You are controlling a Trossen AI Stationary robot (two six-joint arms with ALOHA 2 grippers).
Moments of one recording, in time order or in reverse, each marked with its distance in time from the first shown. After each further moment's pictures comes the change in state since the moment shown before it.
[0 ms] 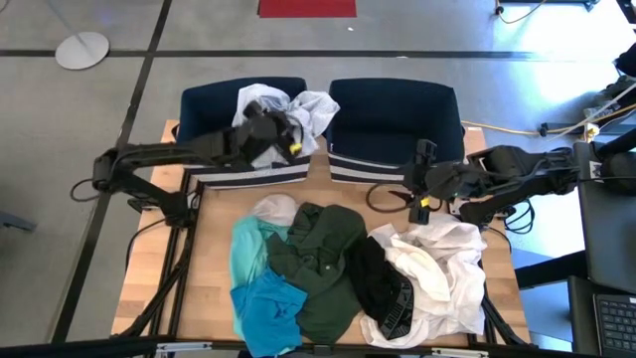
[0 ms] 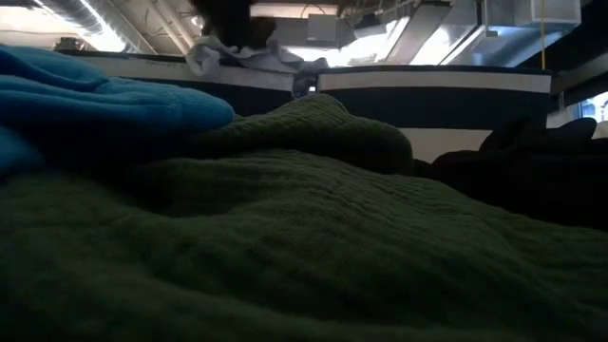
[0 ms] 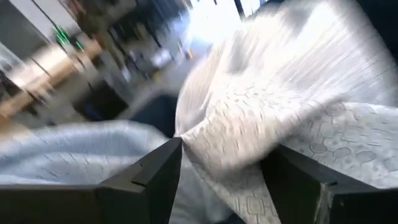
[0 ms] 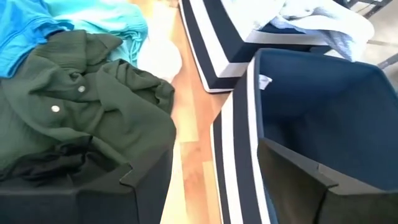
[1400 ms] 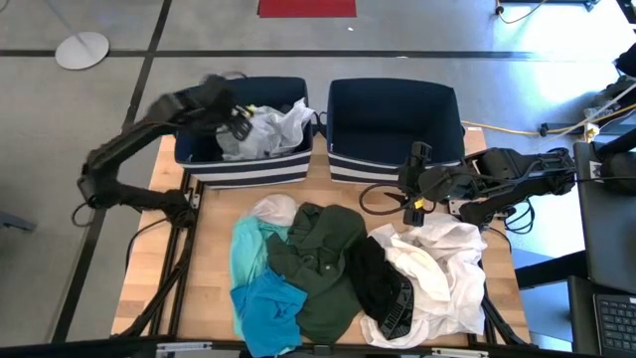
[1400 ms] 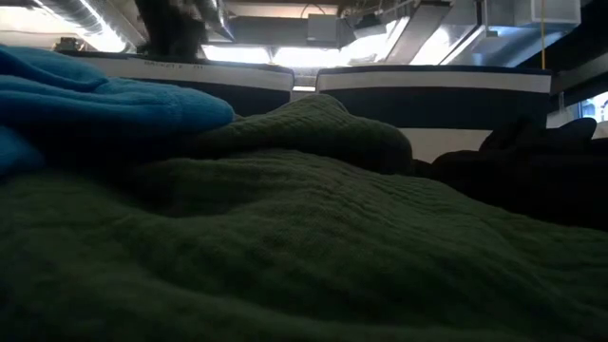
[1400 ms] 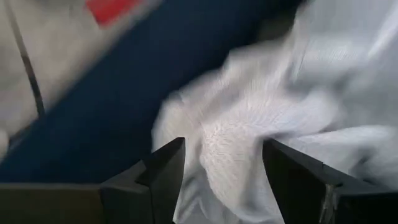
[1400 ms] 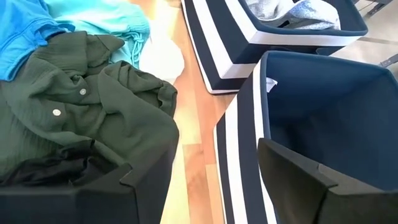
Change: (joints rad) left arm 0.419 -0.146 0.188 -0.731 0.346 -0.185; right arm -0.002 0.029 0.000 0.023 -0.006 0.005
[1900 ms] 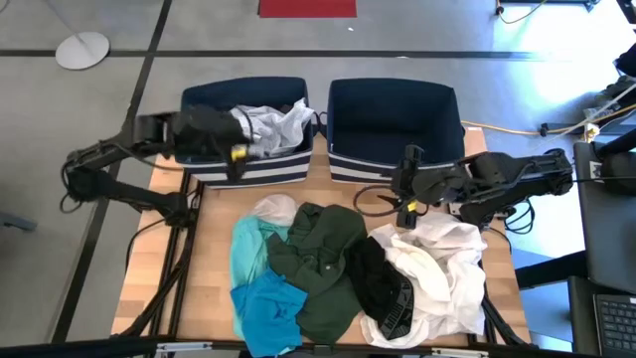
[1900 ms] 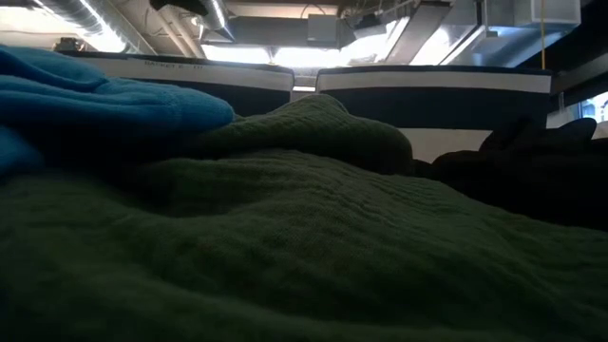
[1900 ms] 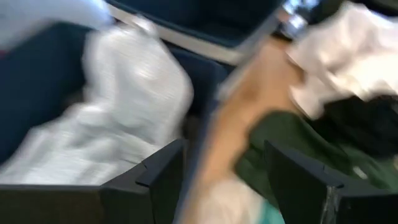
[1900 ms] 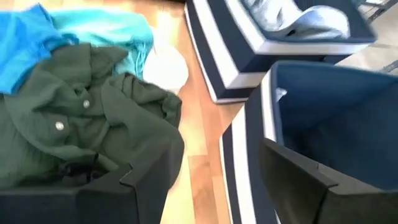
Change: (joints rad) left arm -0.479 -0.123 0.067 0.009 0.221 -0.114; right arm 0.000 0.012 -0.050 0.094 -0.001 -0.003
